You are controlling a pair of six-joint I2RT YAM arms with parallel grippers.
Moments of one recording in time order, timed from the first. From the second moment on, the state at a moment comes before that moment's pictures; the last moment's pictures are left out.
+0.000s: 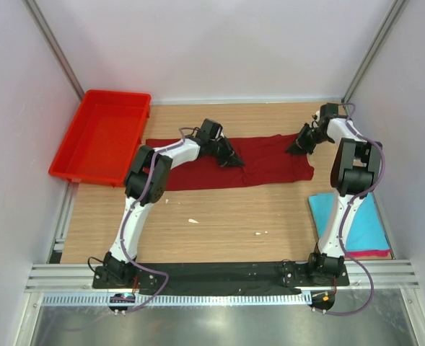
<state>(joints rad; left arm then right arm) -0.55 2.36 1.73 -0.19 0.58 -1.08 -0.16 2.18 1.67 -0.72 -0.50 0.47</state>
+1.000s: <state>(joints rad) -0.55 2.24 1.73 -0.45 0.52 -0.87 -0.16 2.07 1.68 -0.87 -0.27 0.44</state>
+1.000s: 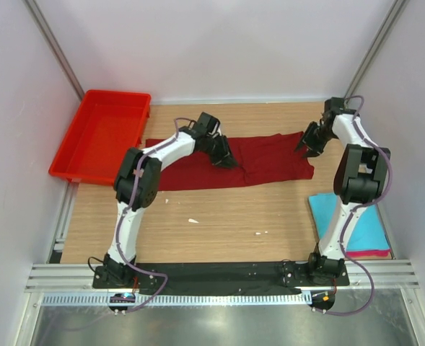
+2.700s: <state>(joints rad) -0.72 1.90 1.57 -0.61 0.50 -0.74 0.15 2.21 2.07 -0.89 0.34 0.43</state>
